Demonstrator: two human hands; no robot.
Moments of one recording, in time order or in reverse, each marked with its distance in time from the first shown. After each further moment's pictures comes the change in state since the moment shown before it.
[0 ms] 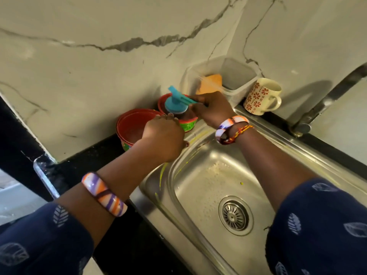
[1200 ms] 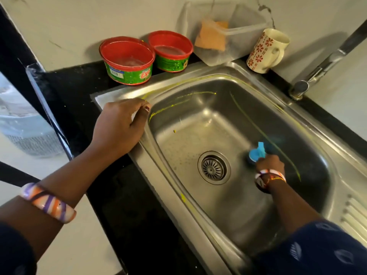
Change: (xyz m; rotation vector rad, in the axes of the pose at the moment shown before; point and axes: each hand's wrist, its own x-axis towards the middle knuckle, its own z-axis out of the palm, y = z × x) left_hand -0.116 0.071 0.070 -0.787 0.648 -0.341; right_hand -0.202 0.224 -0.024 -0.231 0.033 0.908
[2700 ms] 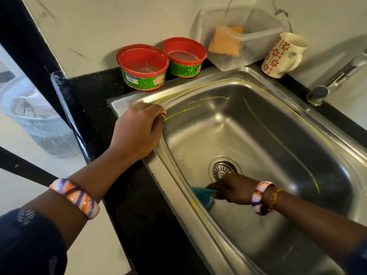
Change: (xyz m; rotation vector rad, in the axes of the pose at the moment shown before) left_hand 0.003 0.004 0.006 0.210 -0.026 0.039; right_hand -0.079 -0.047 0.010 -0.509 -0.882 -0.977
